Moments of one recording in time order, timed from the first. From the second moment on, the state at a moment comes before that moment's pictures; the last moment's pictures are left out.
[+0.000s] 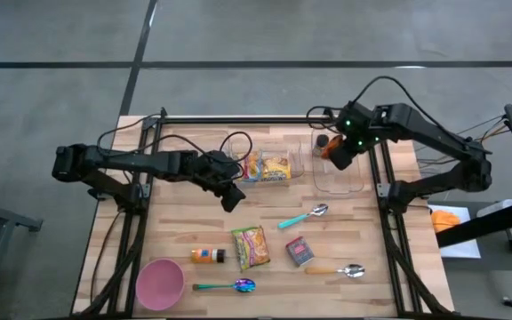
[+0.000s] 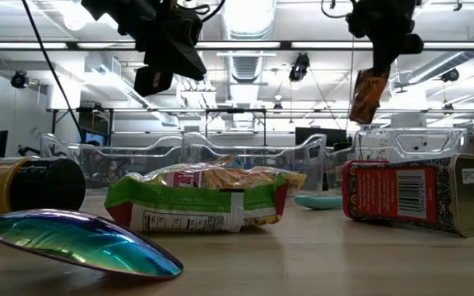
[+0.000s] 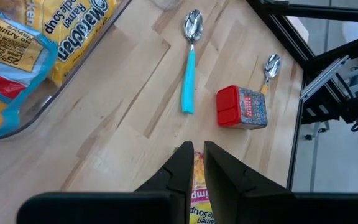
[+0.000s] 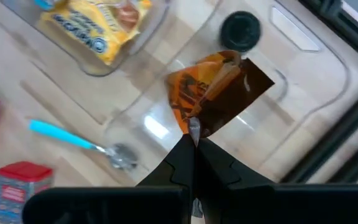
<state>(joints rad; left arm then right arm) 0.06 1.39 0.99 -0.37 0.19 -0.68 -0.43 1.22 1.36 -1.37 0.05 0.44</state>
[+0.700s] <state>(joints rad) 0.05 1.19 1.04 -0.29 -0.02 -0.57 -0.68 1.32 1.19 -1.30 0.07 0.20</state>
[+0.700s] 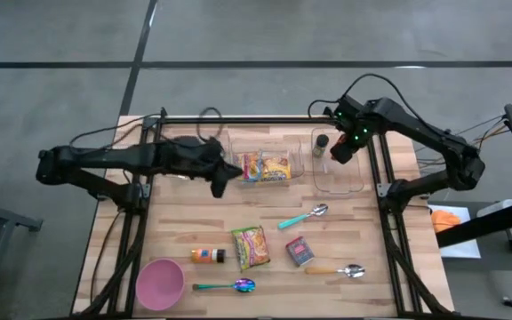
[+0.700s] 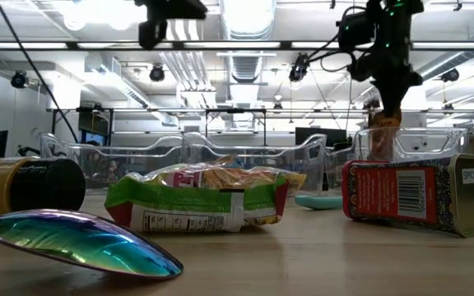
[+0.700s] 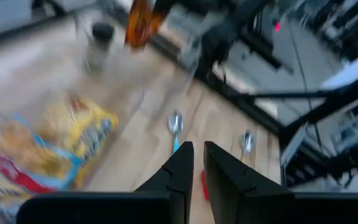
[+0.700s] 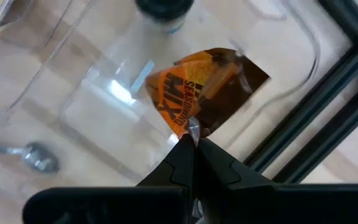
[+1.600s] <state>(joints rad) 0.06 1.14 1.01 -0.36 -0.06 -0.60 -0.68 1.49 1.14 -1.13 0.24 0.08</state>
